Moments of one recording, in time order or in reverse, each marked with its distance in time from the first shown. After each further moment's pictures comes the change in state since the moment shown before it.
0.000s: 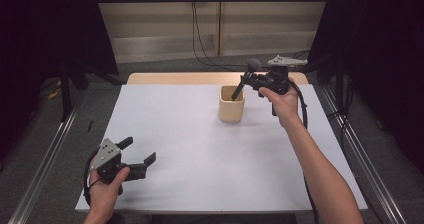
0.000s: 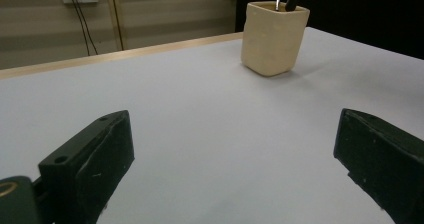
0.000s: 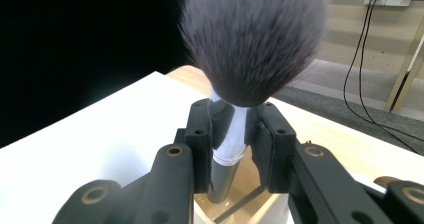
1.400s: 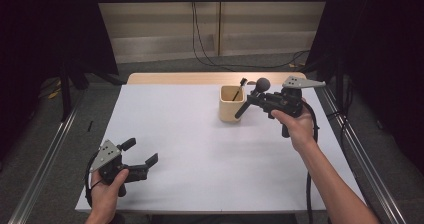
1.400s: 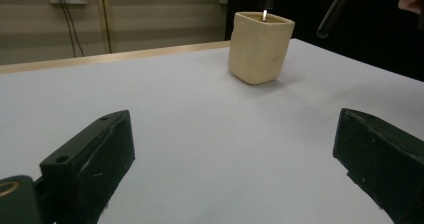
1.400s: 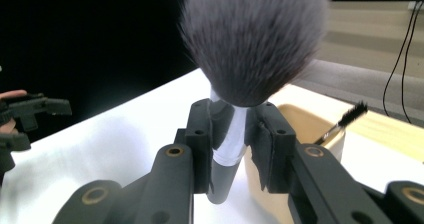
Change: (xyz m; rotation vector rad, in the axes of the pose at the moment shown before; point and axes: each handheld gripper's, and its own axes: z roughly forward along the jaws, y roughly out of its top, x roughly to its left) left arm -0.003 -0.002 0.000 -0.030 -0.035 -0.049; right arm 0.032 -0.027 -0.055 -0.054 0.126 -0.006
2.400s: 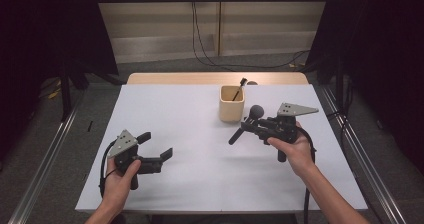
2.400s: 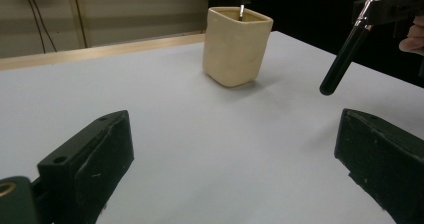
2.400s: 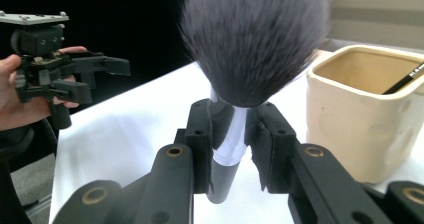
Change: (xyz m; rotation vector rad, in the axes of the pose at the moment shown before) left arm -0.015 0.017 0.027 0.048 -0.065 -0.024; right arm 0.033 -0.056 -0.007 0.045 0.104 0.026
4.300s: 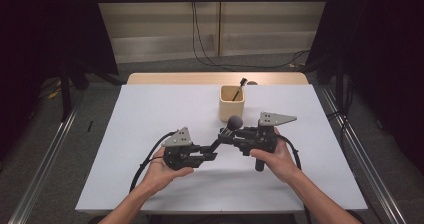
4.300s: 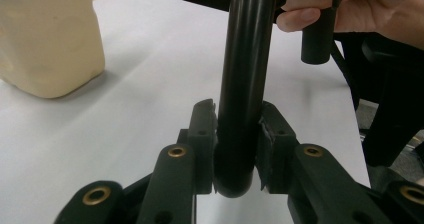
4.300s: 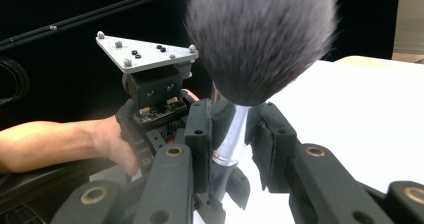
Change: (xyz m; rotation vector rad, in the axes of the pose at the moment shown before) left arm -0.057 0.012 0.101 0.173 -0.483 0.172; right arm 0.036 -0.013 0.040 -0.103 0.271 0.034
